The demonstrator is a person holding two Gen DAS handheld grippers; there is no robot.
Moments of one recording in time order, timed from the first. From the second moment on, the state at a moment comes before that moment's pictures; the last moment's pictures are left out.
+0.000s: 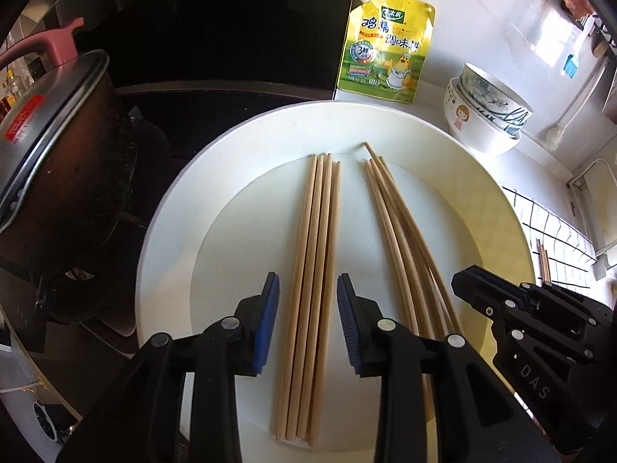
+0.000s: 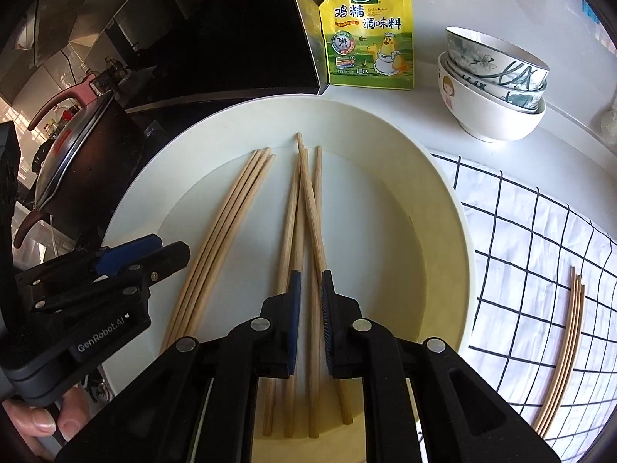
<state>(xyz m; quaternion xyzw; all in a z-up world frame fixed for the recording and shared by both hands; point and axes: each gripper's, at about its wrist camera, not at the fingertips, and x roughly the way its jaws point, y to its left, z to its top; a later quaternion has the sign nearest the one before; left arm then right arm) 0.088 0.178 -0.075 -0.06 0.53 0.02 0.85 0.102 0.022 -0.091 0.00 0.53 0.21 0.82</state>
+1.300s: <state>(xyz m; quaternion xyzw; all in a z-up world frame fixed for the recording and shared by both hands) 0.038 0.045 -0.024 -0.05 0.49 -0.05 0.87 0.025 -0.140 -0.040 0.03 0.48 0.15 0.87</state>
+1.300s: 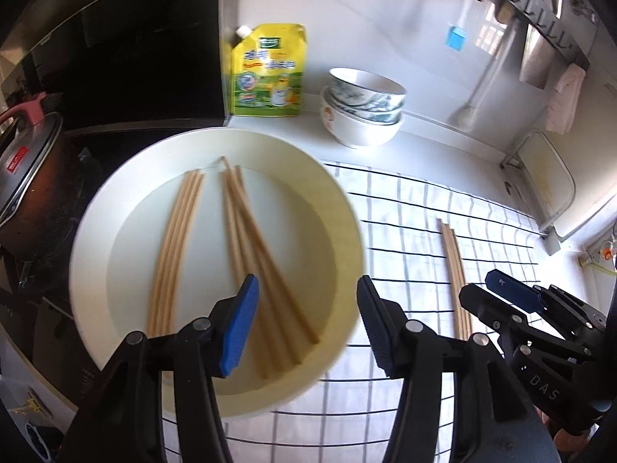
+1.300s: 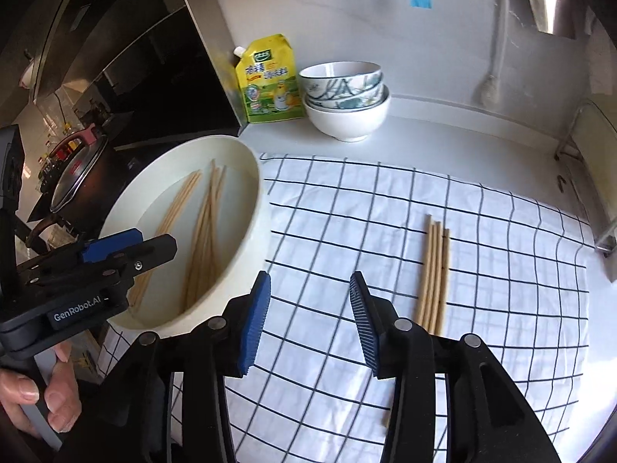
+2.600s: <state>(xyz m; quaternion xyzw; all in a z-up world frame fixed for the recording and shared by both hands) 0.024 -0.069 -0.086 0.00 0.53 -0.10 0.84 0.010 -0.242 -0.142 0.03 0.53 0.06 0.85</state>
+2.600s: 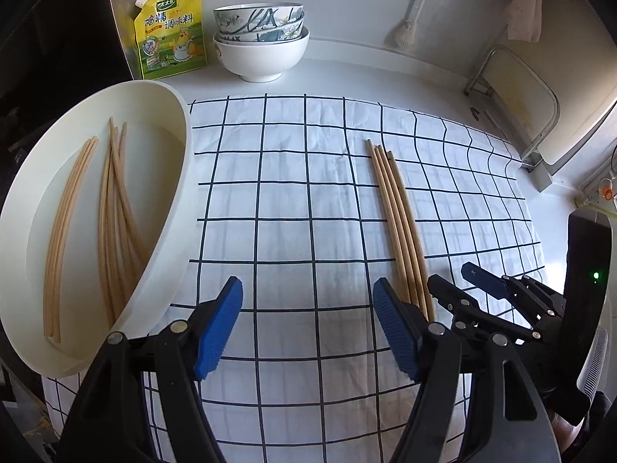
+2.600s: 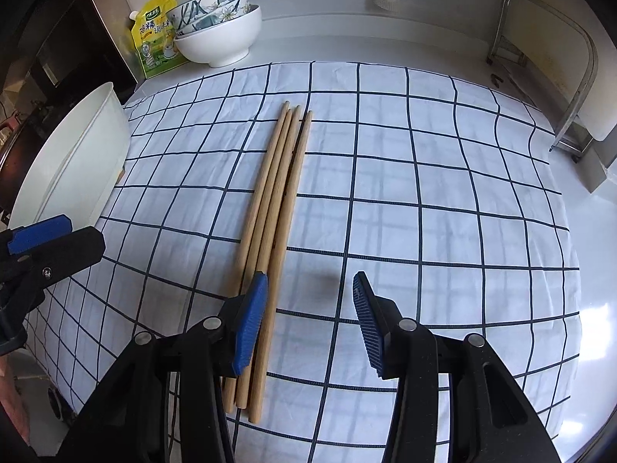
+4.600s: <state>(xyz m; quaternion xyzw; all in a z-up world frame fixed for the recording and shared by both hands) 0.038 -0.100 -0.139 0.05 0.56 -0.07 0.82 0.008 -0.283 -0.139 0.03 0.51 0.05 0.86</state>
